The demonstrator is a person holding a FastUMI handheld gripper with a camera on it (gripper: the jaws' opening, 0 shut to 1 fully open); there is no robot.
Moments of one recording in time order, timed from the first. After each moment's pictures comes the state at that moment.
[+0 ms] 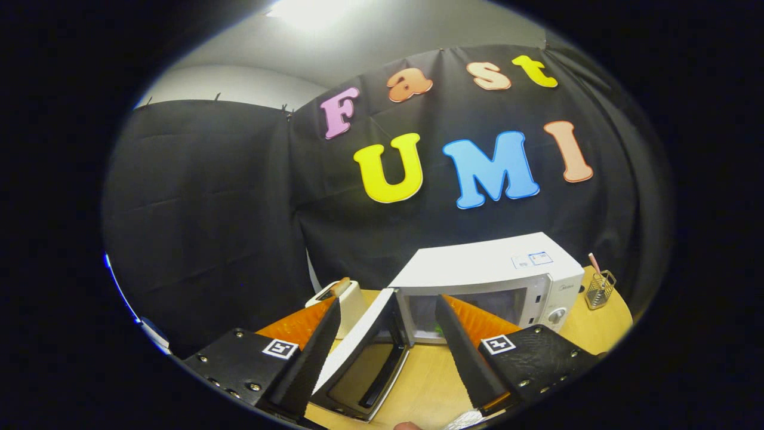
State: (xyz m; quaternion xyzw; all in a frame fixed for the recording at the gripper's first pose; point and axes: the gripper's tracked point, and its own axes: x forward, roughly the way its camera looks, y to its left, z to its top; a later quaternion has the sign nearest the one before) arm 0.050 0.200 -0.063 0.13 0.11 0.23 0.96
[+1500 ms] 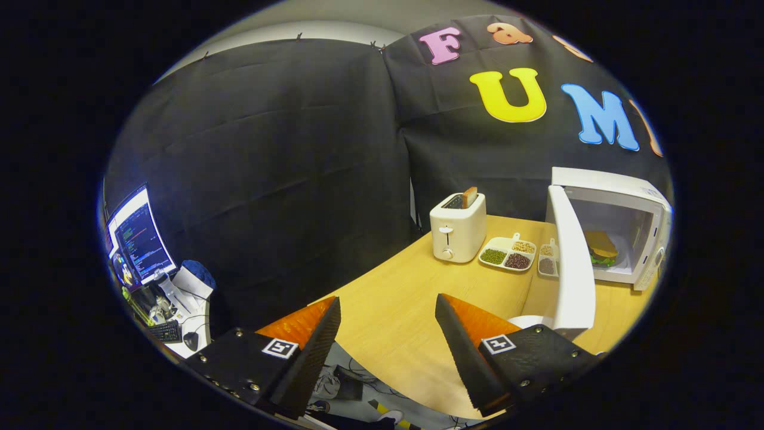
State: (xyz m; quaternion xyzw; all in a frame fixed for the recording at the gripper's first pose) arm -0.104 0.422 -0.183 0.05 0.24 0.42 0.87
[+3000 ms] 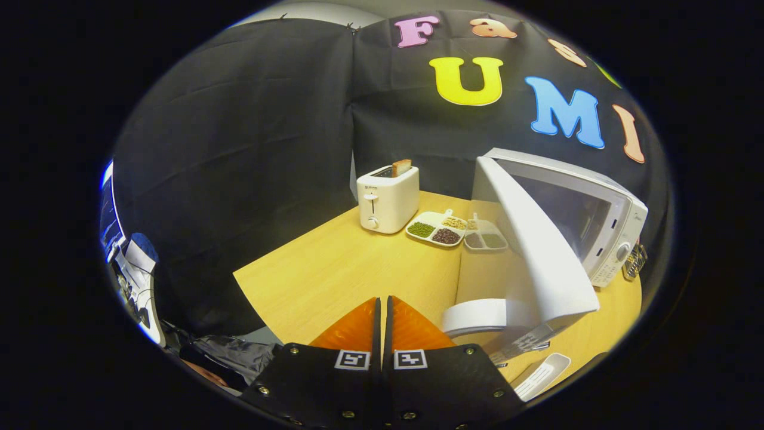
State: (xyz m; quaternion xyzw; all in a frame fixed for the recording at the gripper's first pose) arm -0.055 0.323 -0.245 -0.02 0.28 0.30 0.91
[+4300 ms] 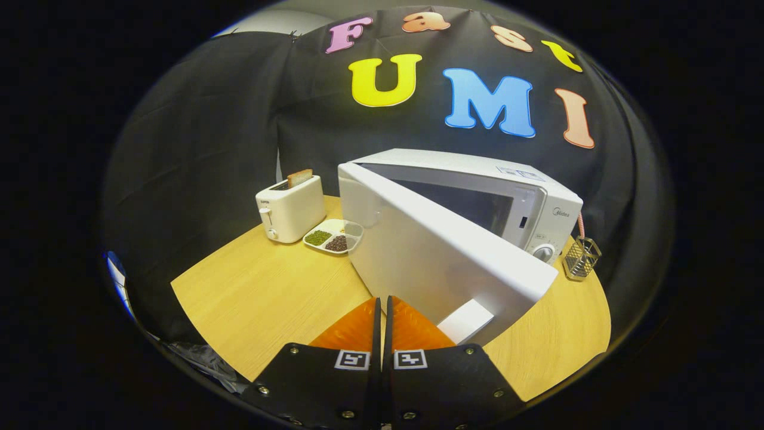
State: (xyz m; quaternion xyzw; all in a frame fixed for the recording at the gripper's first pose) arm 0.044 0.151 -0.250 -0.01 0.29 0.18 0.94
